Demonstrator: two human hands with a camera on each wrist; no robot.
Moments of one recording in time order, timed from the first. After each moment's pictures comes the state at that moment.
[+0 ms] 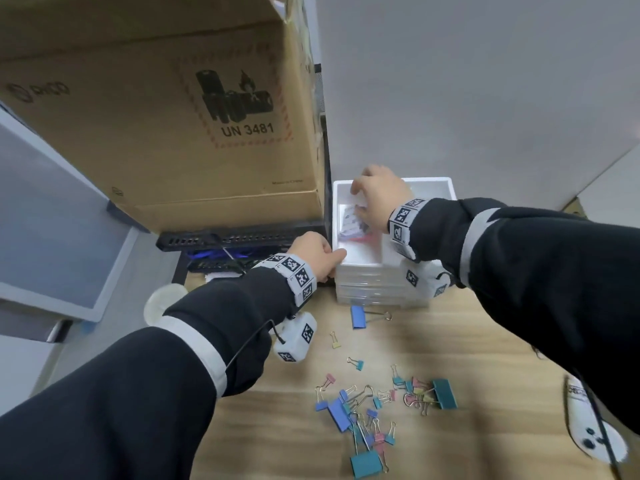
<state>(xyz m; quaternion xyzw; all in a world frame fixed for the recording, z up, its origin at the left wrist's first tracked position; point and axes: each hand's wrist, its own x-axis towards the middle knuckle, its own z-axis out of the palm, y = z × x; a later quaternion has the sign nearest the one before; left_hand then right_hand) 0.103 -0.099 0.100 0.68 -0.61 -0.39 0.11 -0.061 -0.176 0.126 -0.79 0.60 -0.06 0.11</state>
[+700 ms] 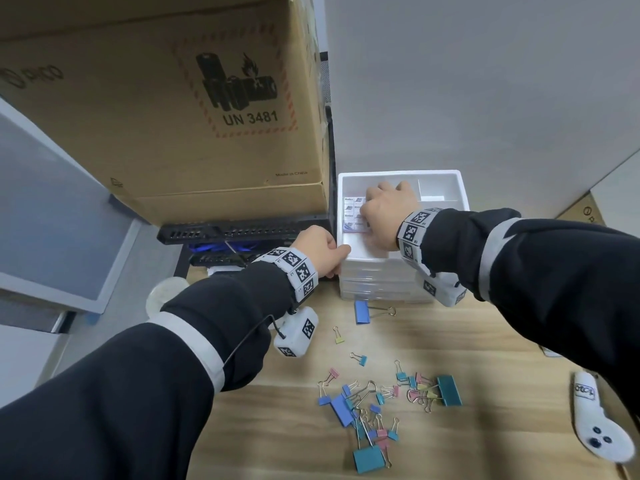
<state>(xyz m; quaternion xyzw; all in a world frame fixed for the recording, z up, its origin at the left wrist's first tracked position) 0.106 -0.102 0.093 0.66 -0.63 -0.39 0.11 -0.054 -0.158 0.105 -0.82 0.54 0.18 -0.06</state>
